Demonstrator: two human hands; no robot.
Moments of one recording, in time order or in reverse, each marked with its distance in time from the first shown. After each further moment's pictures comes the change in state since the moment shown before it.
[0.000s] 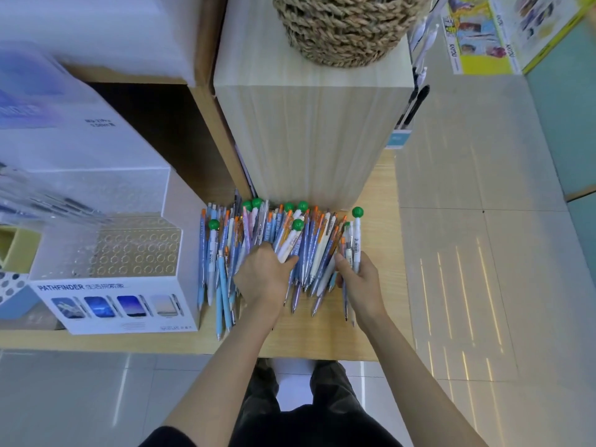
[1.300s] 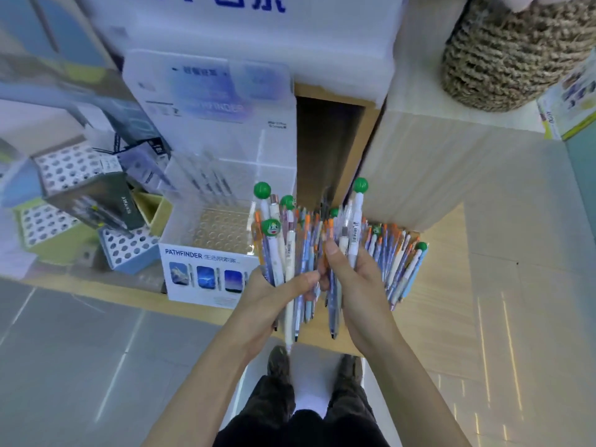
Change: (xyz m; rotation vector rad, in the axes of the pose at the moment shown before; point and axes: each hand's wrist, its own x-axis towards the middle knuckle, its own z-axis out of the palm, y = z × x) left_hand -0.063 -0.140 -0.130 -1.418 -0.369 0.159; right_hand -0.123 -0.105 0.145 0.149 -0.318 -0.114
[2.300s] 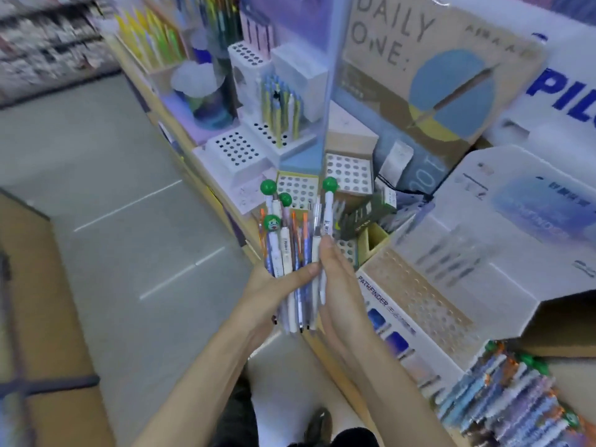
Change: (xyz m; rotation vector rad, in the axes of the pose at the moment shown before) left_hand -0.087 0.050 -0.210 -0.369 0.676 0.281; right_hand -0.008 0.051 0.280 -0.089 -0.623 0.320
